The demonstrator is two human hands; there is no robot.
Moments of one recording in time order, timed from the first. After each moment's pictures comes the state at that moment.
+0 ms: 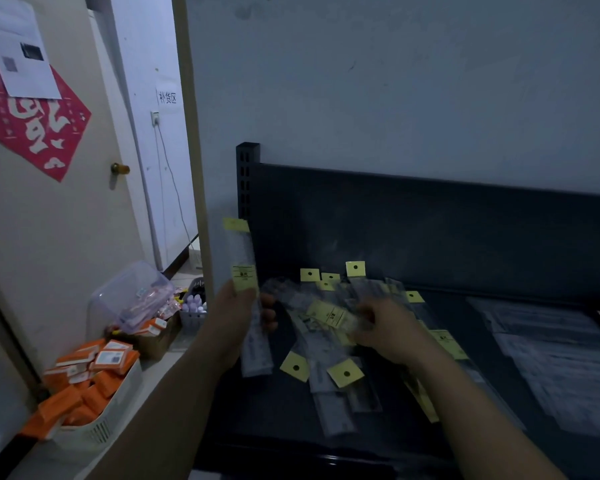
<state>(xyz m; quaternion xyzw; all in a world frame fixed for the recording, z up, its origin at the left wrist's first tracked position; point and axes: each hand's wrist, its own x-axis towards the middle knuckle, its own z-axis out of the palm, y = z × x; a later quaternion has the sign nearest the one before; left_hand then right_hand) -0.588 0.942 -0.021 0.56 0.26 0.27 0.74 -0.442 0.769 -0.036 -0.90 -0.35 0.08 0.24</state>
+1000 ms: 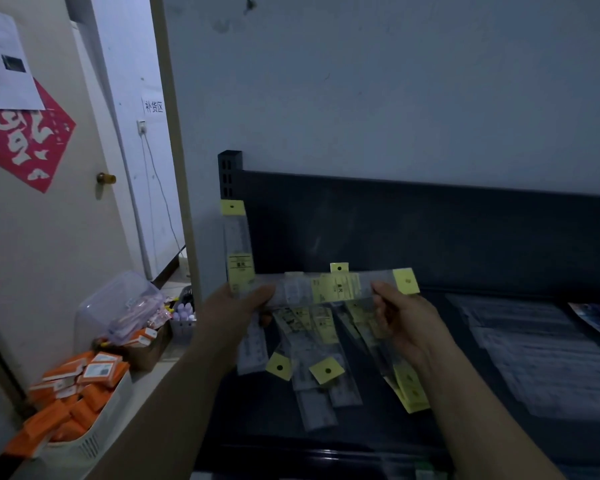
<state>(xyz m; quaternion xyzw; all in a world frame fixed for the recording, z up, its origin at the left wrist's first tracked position) -0.586 0.925 -0.016 0.59 0.25 0.28 0.71 -0.441 0.738 -0.018 -0.51 -0.04 0.26 0.82</state>
